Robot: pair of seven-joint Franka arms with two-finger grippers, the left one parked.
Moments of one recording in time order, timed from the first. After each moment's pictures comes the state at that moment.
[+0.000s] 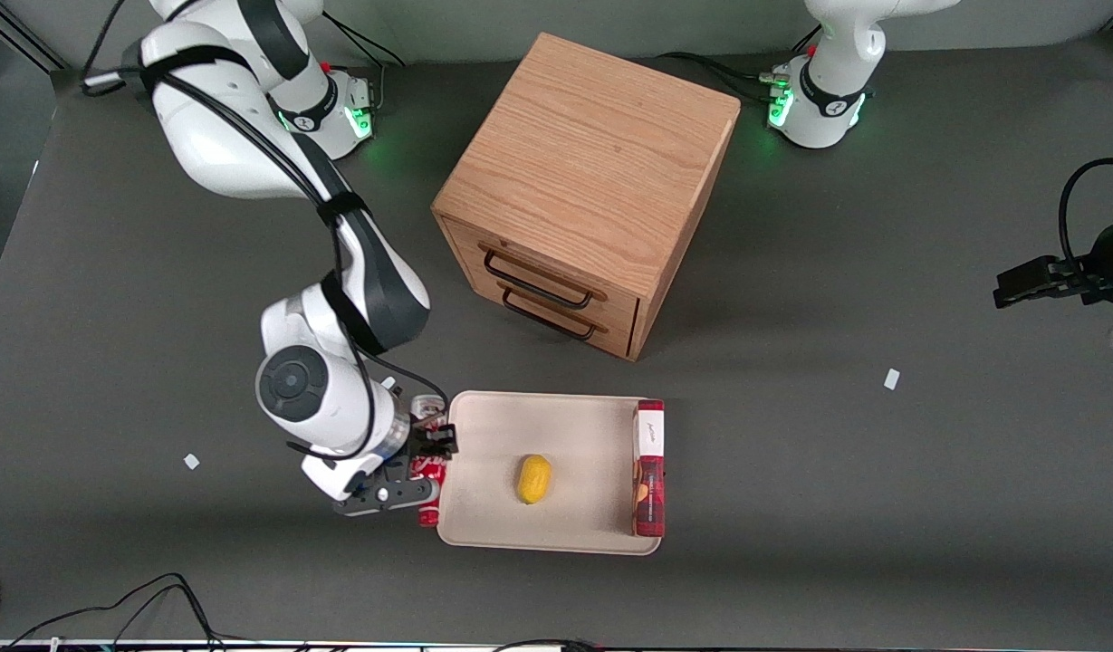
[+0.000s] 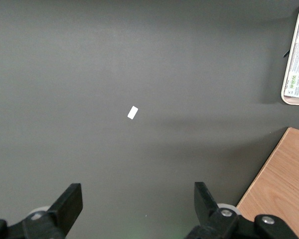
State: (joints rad) arm 0.33 0.89 0.10 -1.04 -0.02 2.08 0.26
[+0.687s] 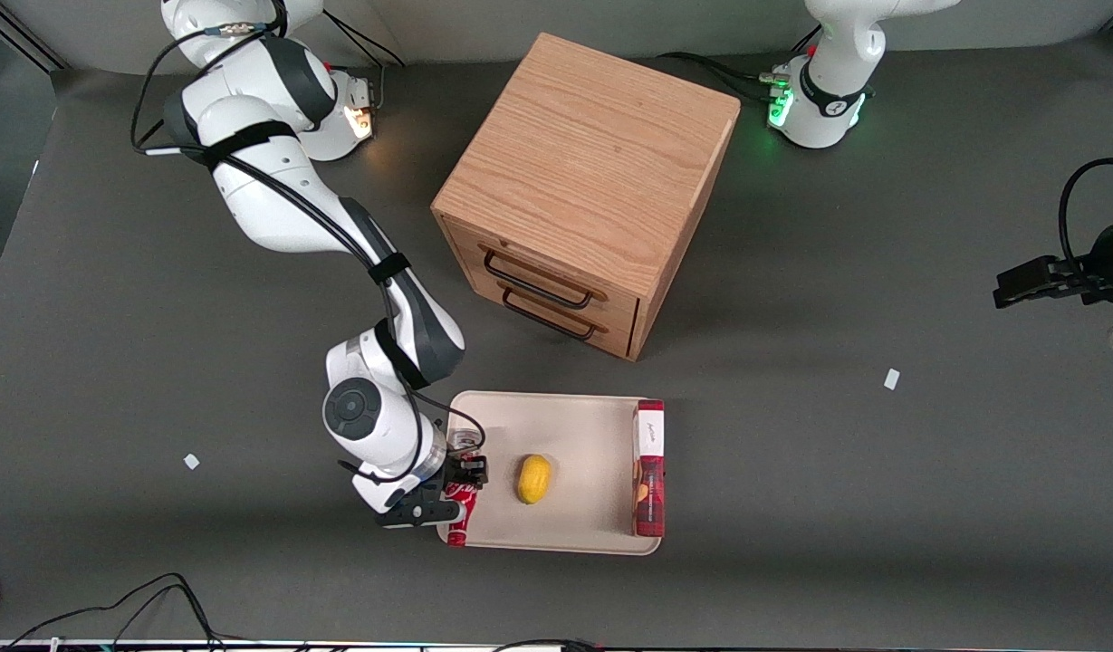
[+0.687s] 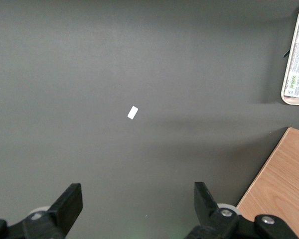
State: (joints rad) arm 0.35 1.06 0.10 -1.03 -0.02 2.32 0.36
